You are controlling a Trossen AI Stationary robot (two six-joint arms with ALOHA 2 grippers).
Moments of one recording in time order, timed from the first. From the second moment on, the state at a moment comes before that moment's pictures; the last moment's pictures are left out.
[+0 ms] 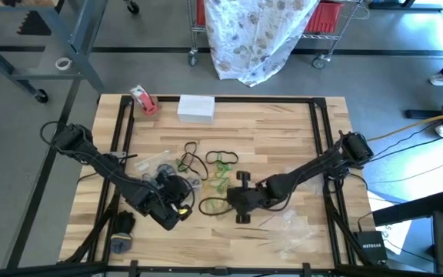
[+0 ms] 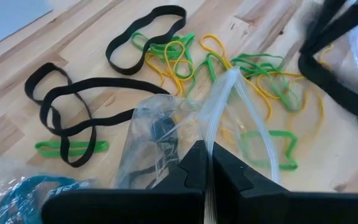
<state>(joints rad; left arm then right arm) -0.62 1.57 1.07 -0.70 -0.76 -1.13 0.40 1.81 1.19 -0.37 0.33 0.29</state>
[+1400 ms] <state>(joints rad) -0.58 1.54 1.07 -0.42 -0.71 -1.17 0.46 1.80 1.19 0.28 0.80 -1.00</state>
